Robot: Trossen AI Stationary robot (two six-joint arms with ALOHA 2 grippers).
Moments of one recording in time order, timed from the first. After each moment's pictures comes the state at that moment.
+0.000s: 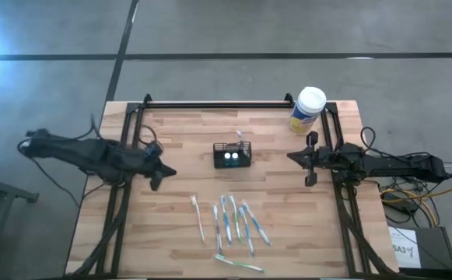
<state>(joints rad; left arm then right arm) -0.23 0.79 0.73 -0.62 -0.19 -0.87 -0.09 0.34 0.04 0.39 0.02 -0.07</state>
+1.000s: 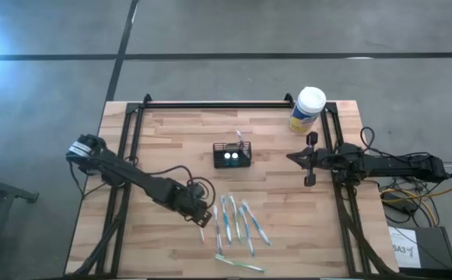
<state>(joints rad) -0.42 1.61 1.05 -0.59 -0.06 -1.39 -0.09 0.33 0.04 0.36 0.03 -0.15</state>
